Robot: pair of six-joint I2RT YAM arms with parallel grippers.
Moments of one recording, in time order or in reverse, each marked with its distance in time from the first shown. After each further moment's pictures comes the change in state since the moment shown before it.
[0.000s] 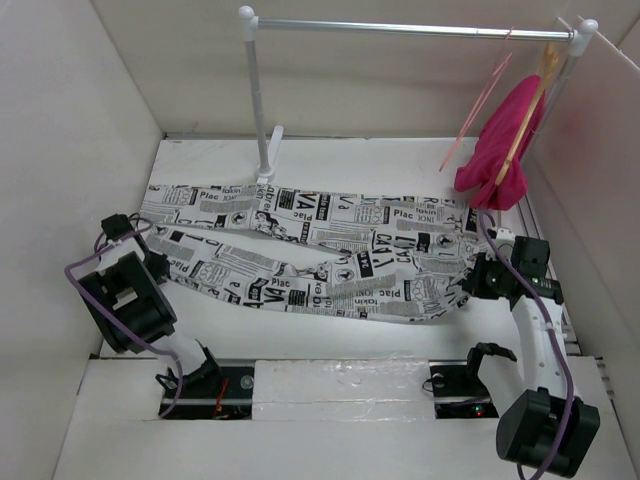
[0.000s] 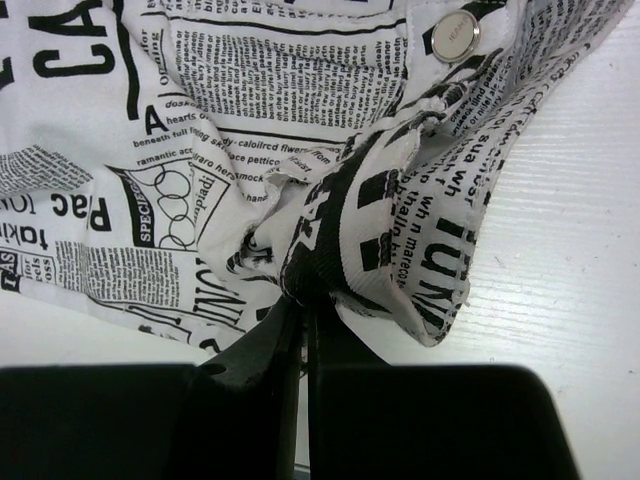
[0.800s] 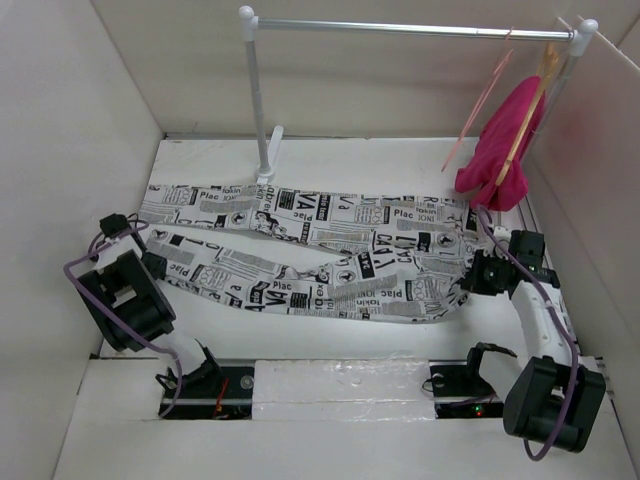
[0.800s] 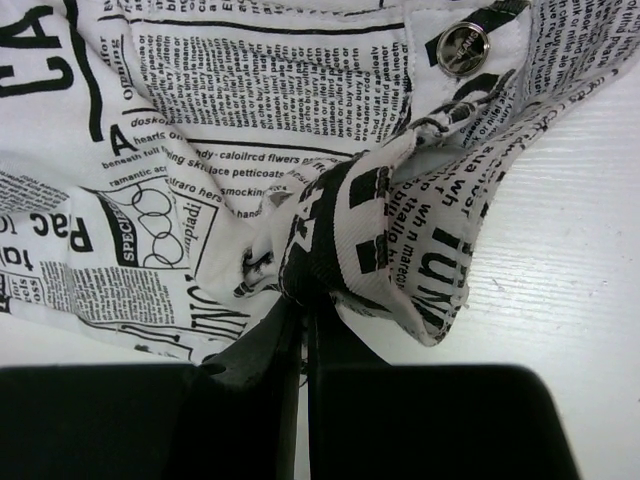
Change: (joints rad) left arm 0.007 0.013 0.031 -0.084 -0.115 -0.045; right arm 0.000 0.149 0.011 0.069 0.009 0.007
